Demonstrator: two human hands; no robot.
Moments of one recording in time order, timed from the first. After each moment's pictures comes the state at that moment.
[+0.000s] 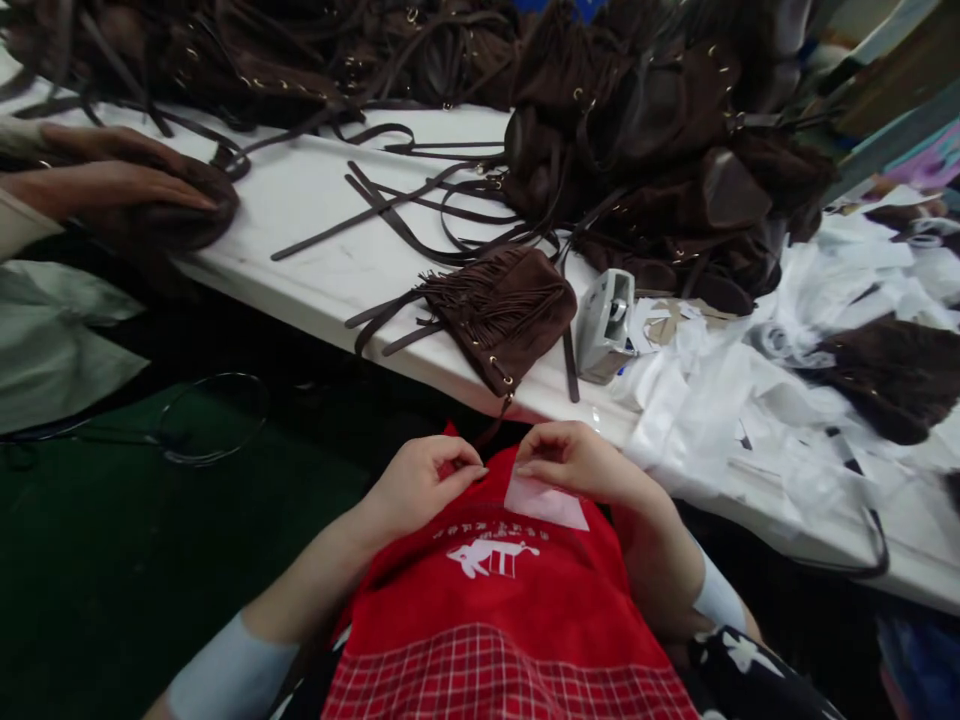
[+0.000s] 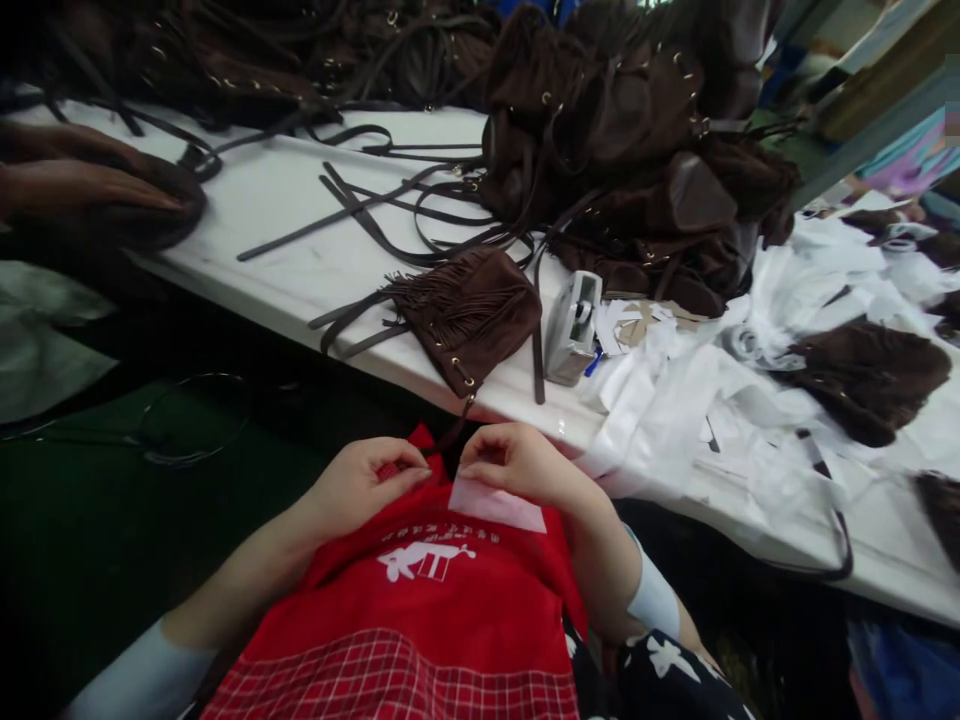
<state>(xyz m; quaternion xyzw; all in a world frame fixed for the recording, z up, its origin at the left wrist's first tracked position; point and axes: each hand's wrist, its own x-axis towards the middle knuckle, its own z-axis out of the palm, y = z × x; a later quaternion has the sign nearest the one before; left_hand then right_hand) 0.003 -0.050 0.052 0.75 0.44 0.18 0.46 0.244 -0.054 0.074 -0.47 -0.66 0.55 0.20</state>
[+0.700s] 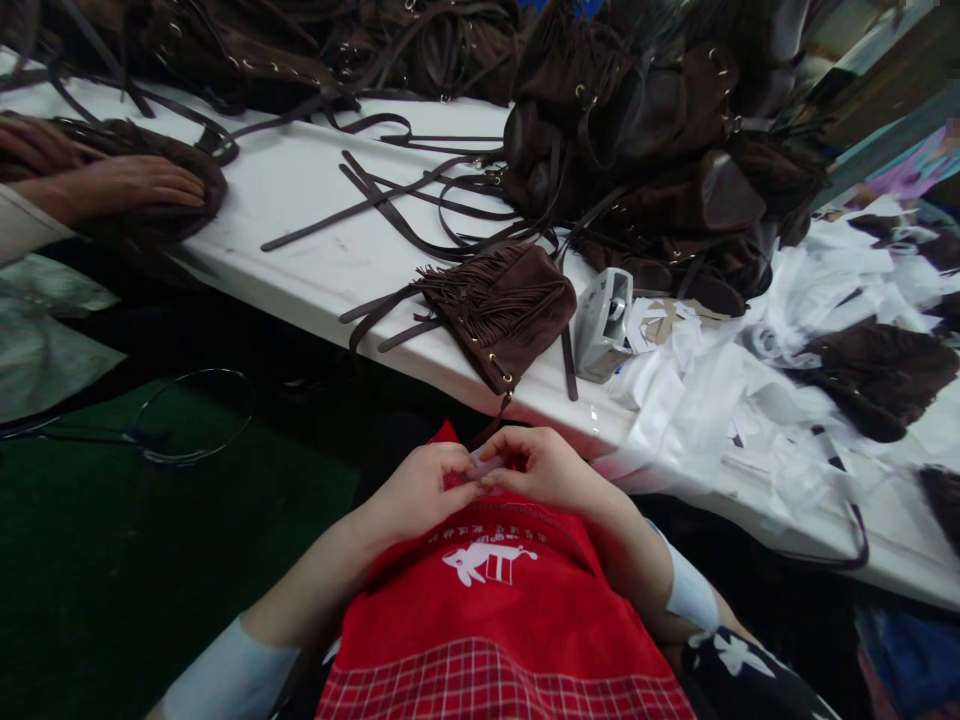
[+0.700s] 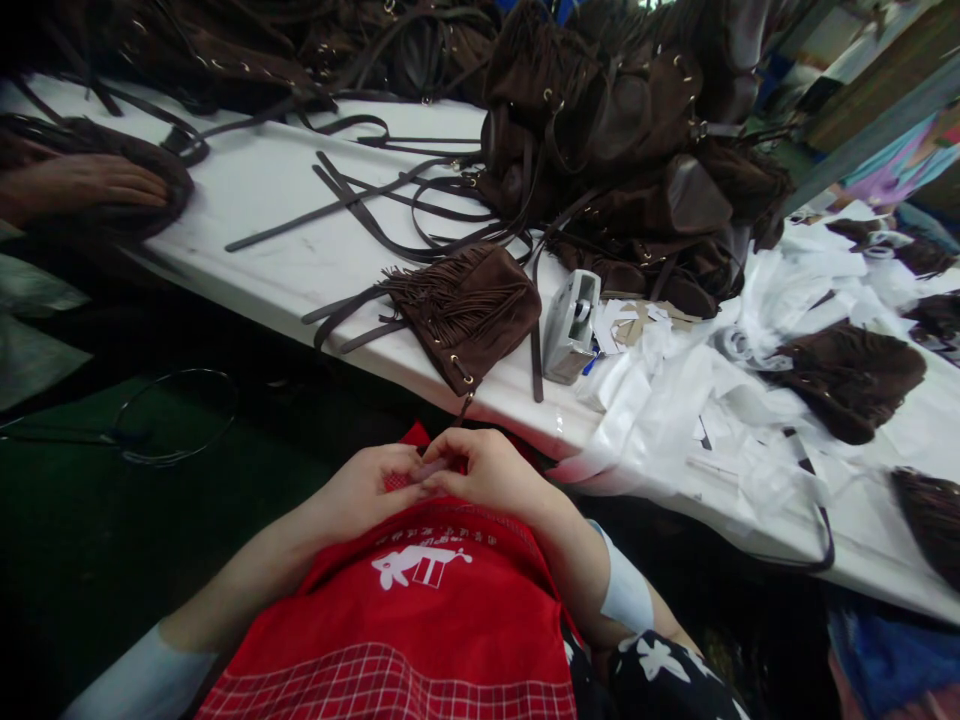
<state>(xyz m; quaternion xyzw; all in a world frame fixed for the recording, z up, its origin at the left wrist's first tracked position) 0.001 -0.053 0.042 0.74 0.41 0.17 0.51 0.207 -0.060 0.059 -0.48 -0.65 0.54 0.23</state>
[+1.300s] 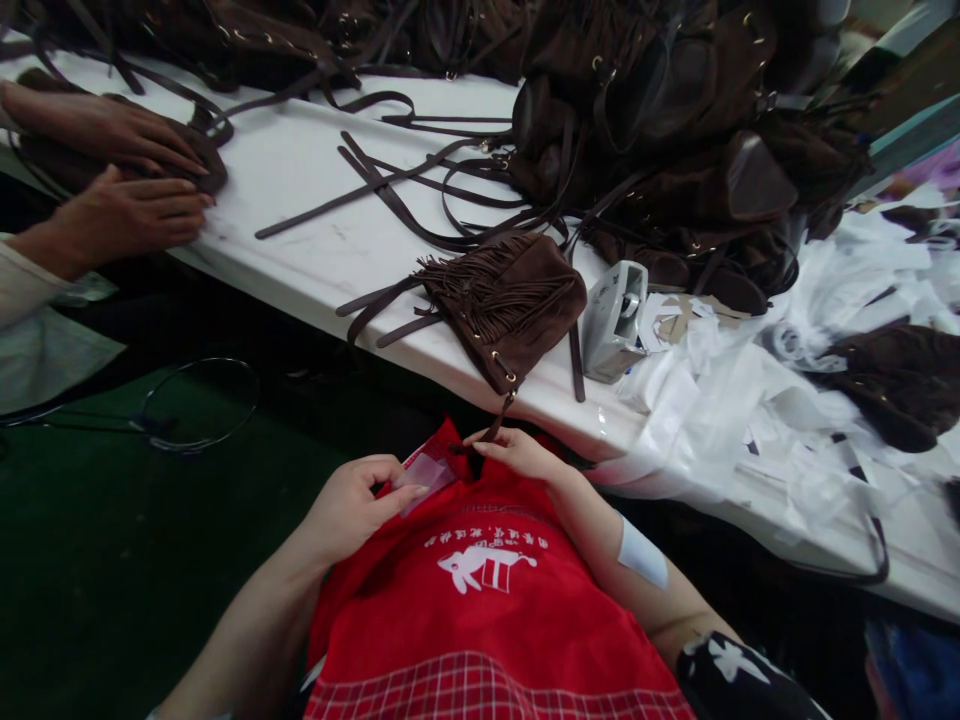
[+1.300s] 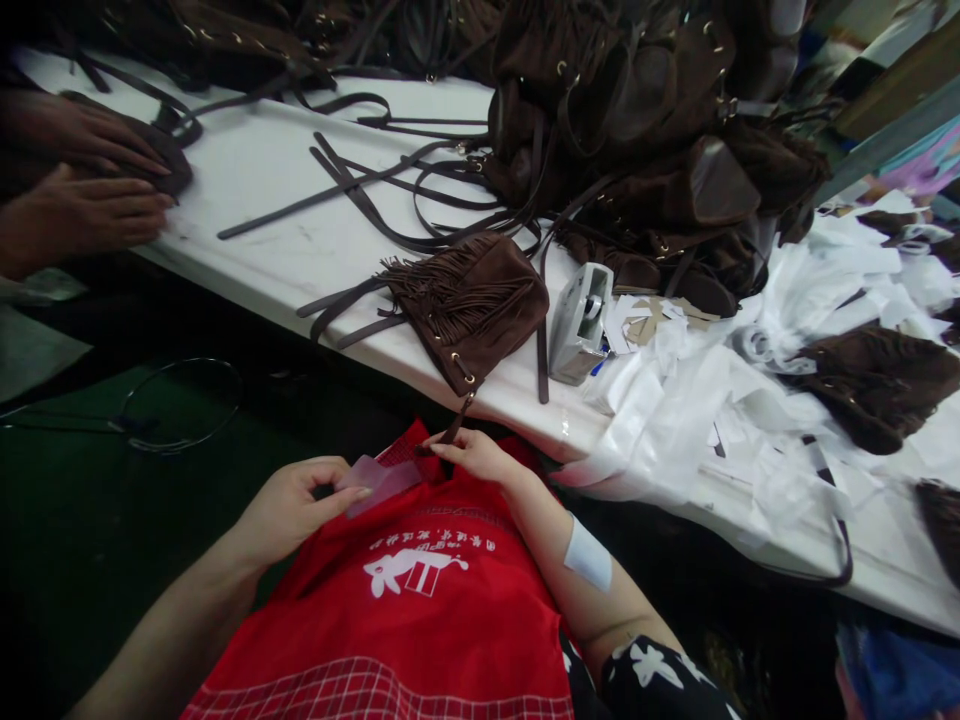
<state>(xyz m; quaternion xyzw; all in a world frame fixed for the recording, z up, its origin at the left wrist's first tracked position) -0.059 -0.067 0.011 0.66 0.55 0.13 0.49 0.206 -0.036 -0.058 -0.47 -0.51 0.68 0.24</state>
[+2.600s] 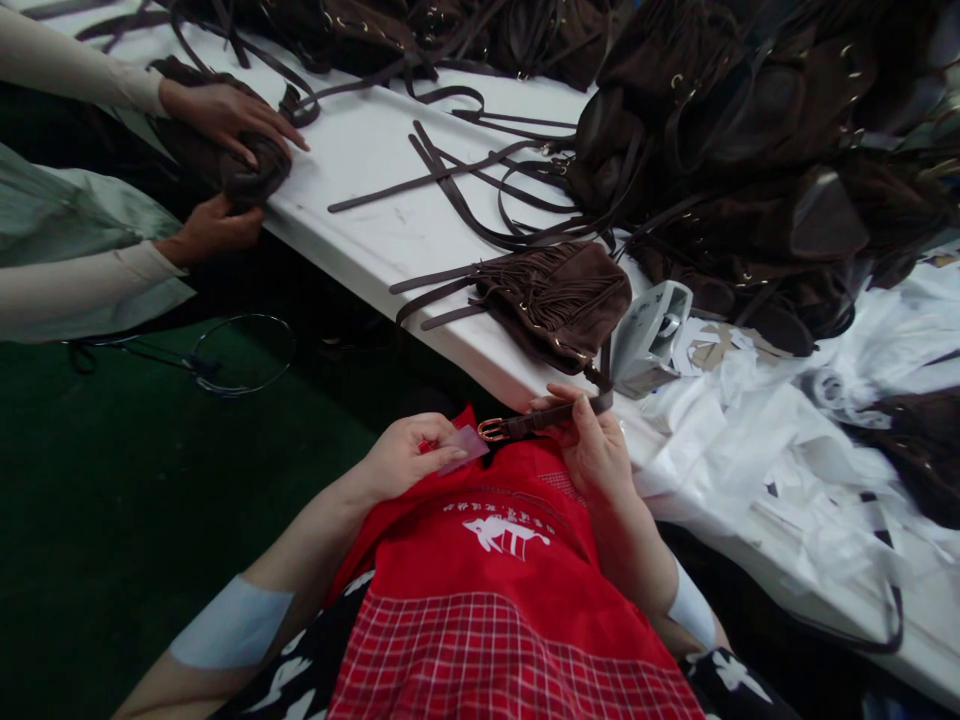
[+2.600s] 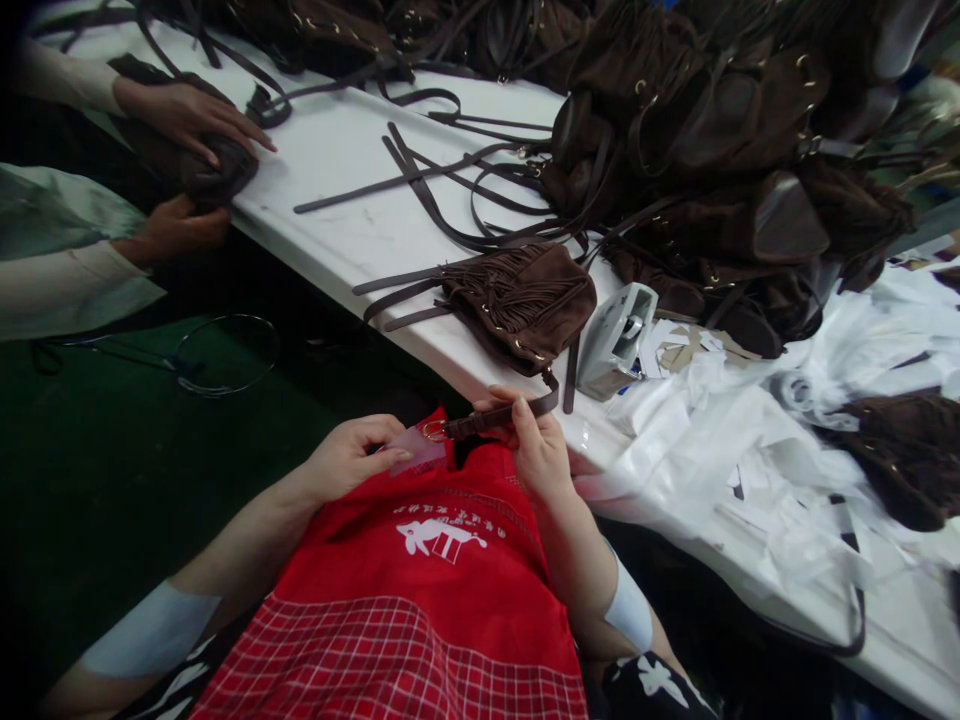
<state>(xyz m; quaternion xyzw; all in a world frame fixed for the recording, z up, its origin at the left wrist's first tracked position) -0.043 -0.055 0.008 0.65 0.46 0.29 0.53 0.206 -0.047 0.040 -0.44 -0.37 0.62 0.53</state>
